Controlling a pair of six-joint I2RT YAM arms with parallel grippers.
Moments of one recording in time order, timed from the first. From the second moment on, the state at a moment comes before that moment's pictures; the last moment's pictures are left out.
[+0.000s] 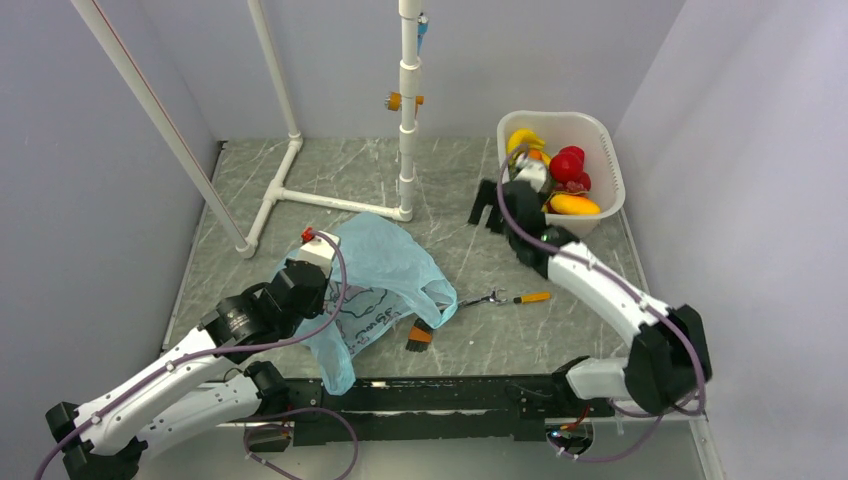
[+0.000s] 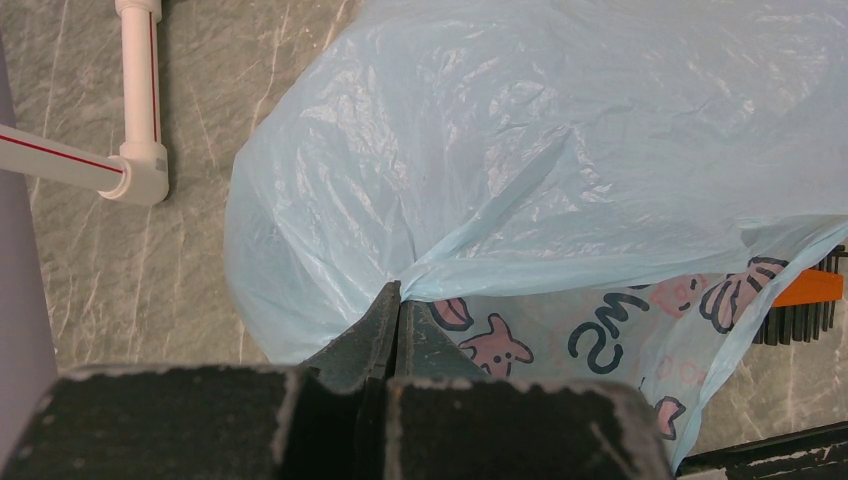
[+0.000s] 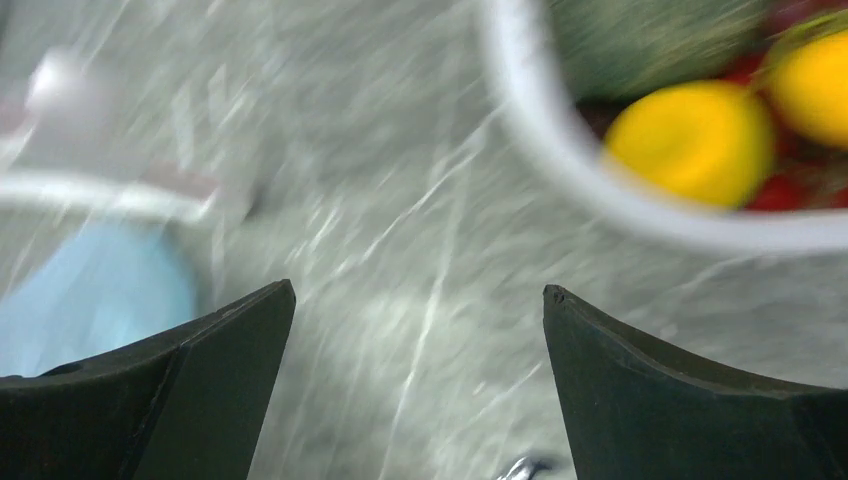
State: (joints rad) left arm -0.87 0.71 0.76 -0.75 -0.57 -0.23; right arm 0.42 1.37 1.03 -0.22 0.42 0.53
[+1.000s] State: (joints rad) left arm -0.87 0.70 0.96 -0.63 -0.25 -0.13; right arm 1.14 0.95 0.64 0.15 -0.03 0.38
